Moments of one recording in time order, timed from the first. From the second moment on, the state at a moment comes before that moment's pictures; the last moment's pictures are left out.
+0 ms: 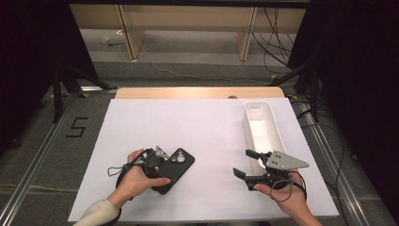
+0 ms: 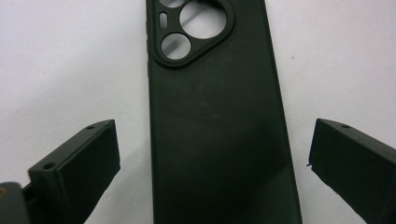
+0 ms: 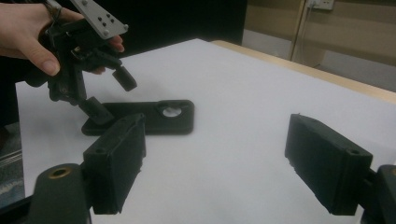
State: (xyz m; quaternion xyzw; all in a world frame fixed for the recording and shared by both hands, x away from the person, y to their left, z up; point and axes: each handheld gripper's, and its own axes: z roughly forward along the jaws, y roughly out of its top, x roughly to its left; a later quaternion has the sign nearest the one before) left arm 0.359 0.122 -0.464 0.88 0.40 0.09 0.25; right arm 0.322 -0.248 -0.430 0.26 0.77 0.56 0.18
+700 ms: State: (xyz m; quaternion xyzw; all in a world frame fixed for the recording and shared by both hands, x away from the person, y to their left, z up) left arm 0.360 0.113 -0.471 0.89 0.39 0.09 0.23; right arm 0.322 -0.249 -0.429 0.27 0.77 0.56 0.18
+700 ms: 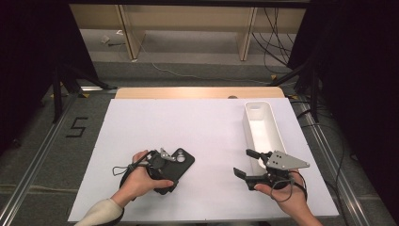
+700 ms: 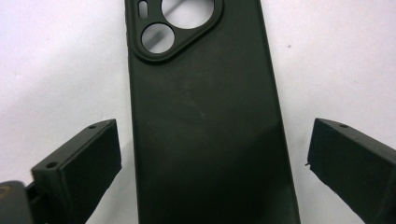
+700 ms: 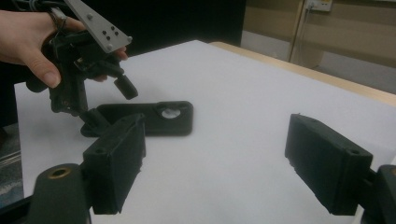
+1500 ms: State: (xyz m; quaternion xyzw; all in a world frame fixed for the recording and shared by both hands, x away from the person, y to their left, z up) left arm 0.364 0.109 -0.477 0.90 0.38 0.09 0.20; right arm 0.322 -0.249 -0.429 0.27 0.77 0.56 0.17
